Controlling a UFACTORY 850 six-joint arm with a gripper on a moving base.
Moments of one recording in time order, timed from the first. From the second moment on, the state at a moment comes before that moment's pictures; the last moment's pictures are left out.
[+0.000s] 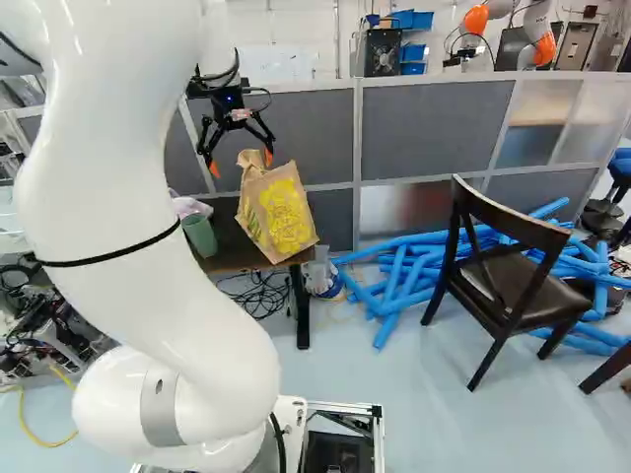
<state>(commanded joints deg) 12.7 -8.9 -80.0 3.0 -62.6 -22.9</state>
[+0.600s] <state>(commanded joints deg) 12.7 -8.9 -80.0 3.0 -62.6 -22.9</state>
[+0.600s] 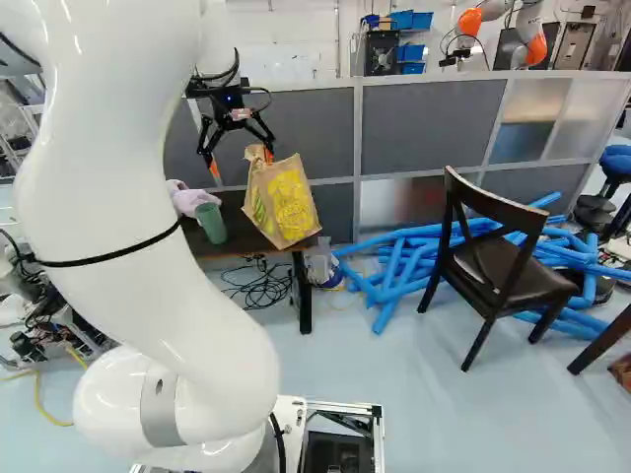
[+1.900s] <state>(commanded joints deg) 12.7 -8.8 -79.9 3.0 -62.5 -22.9</state>
